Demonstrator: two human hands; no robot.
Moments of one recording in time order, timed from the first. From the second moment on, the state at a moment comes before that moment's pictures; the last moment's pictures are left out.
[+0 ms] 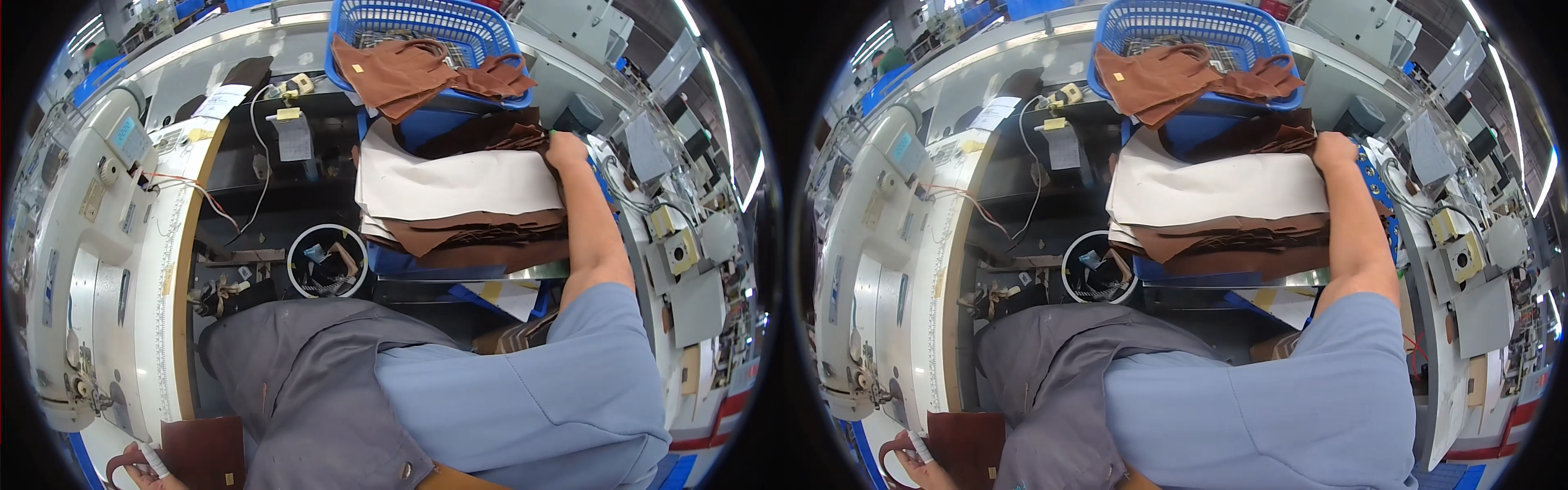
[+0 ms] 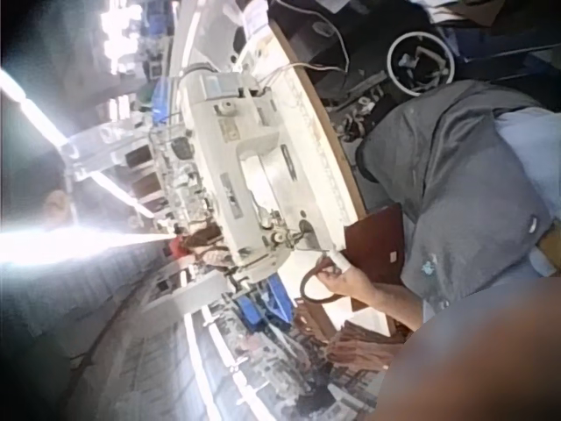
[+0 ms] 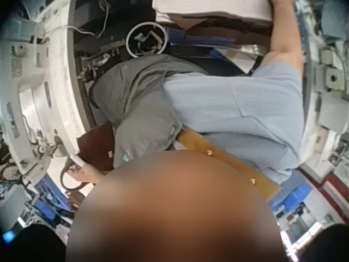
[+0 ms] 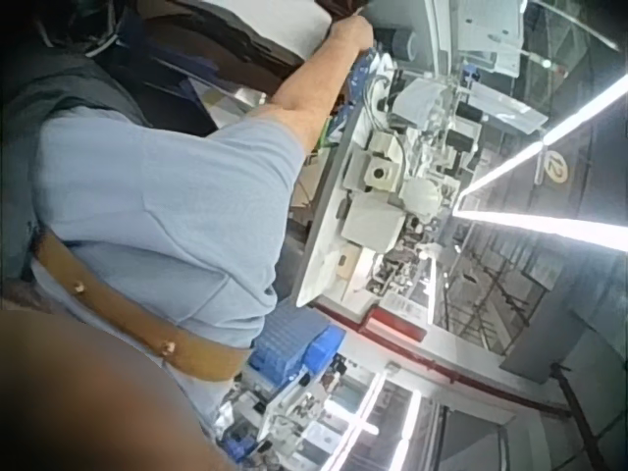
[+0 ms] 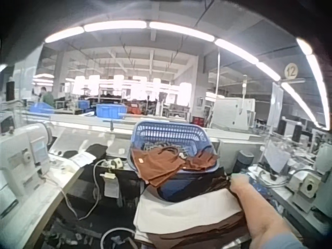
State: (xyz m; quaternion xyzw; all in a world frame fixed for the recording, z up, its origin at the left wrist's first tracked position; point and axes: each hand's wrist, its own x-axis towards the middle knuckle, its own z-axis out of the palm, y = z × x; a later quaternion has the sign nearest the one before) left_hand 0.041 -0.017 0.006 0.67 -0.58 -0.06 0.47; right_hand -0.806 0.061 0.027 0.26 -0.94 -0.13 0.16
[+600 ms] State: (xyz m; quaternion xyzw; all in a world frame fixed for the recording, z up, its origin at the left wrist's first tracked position) left_hand 0.046 -0.002 -0.002 0.65 -0.52 -0.16 0.53; right_hand -0.761 0.066 0.012 0.29 -0.93 -0.21 0.11
